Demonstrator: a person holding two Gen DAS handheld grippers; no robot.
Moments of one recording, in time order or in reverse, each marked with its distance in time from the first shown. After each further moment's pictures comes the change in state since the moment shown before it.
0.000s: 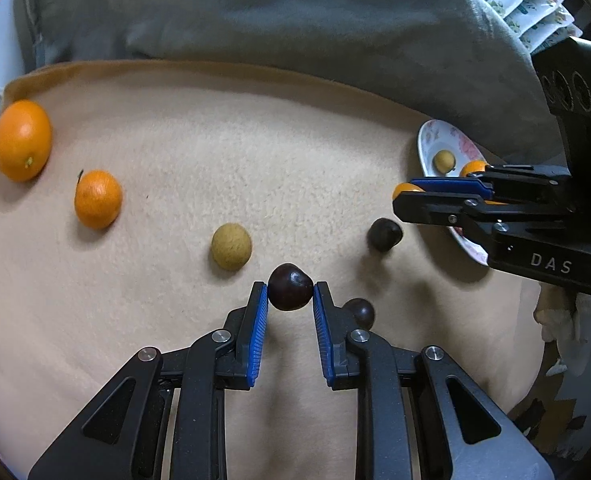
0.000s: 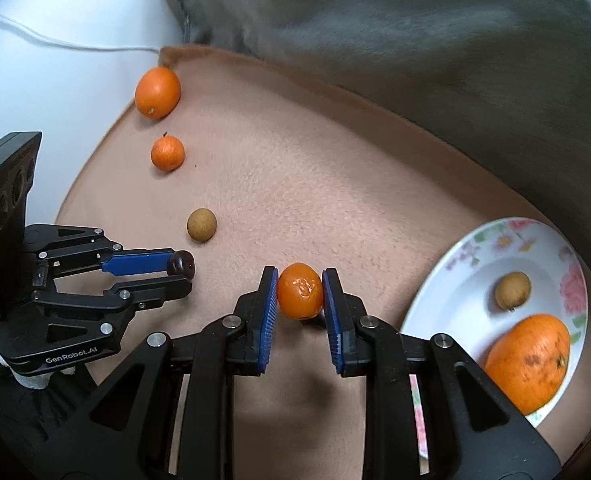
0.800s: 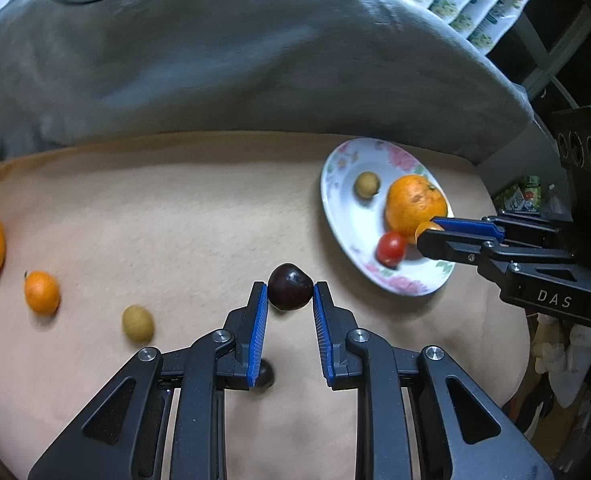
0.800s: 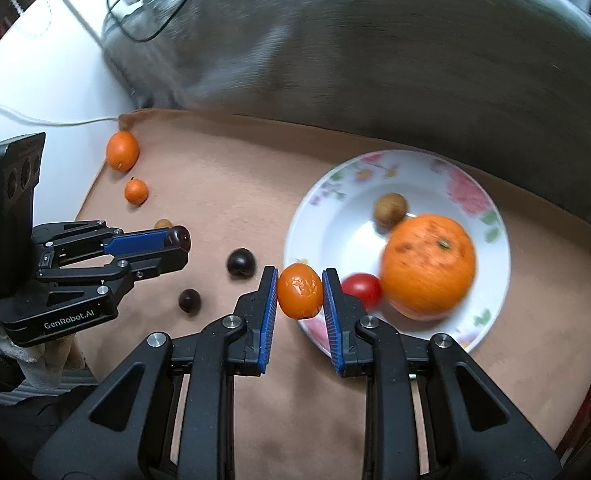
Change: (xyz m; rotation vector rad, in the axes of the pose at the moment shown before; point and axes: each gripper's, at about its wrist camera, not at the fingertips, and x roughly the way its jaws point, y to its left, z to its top) left arm -0.001 -0.075 0.038 0.161 -0.037 -0.055; right arm -0.066 -0.064 -0.060 0.243 -0.124 -0.064
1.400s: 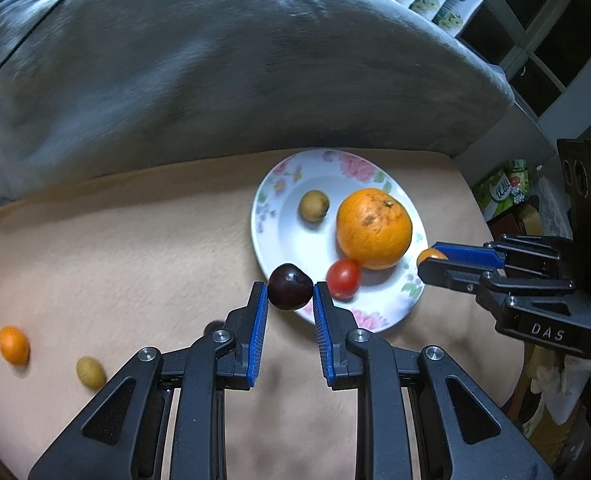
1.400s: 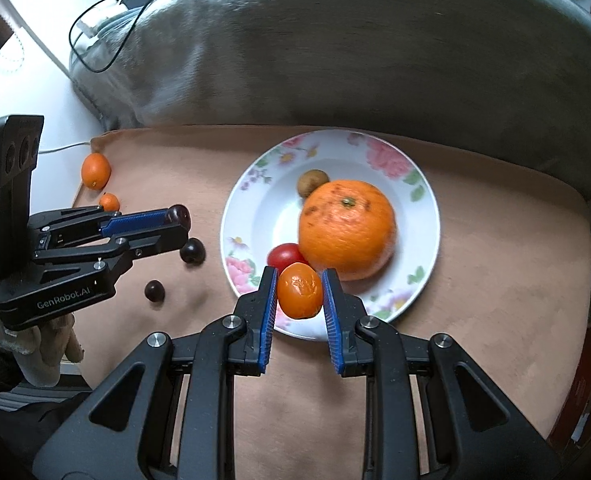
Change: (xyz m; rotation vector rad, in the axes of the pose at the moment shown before) left arm 0.012 -0.043 0.023 0.092 0.004 -0.039; right arm -0.023 -0.043 -0.023 0.114 -0.031 -0.048
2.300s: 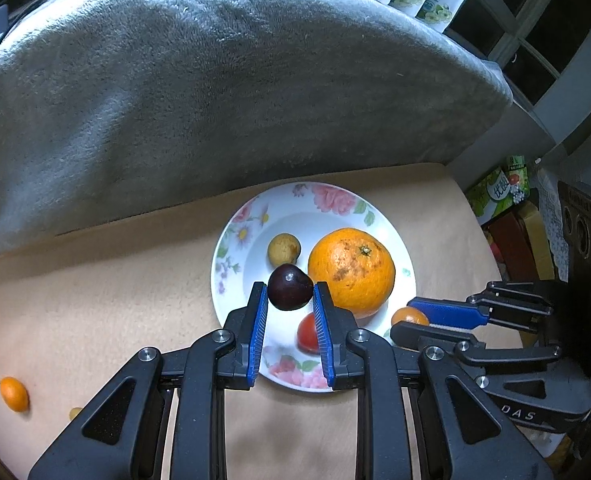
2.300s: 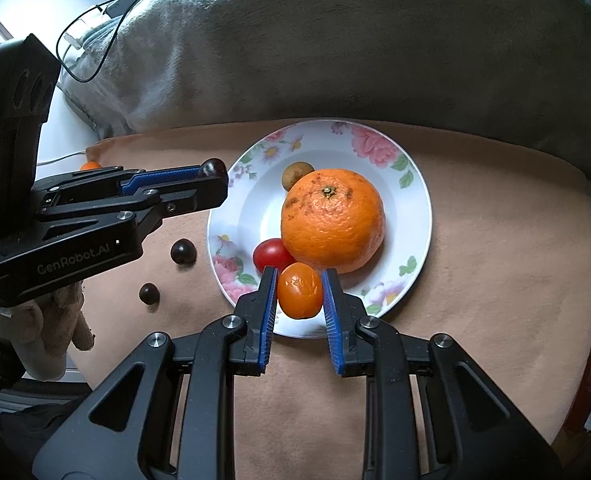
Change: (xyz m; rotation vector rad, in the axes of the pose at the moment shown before) left arm 0.013 -0.023 0.034 0.049 -0.010 -0.007; right arm 0.007 -0.011 -0.002 0.053 0.011 0.030
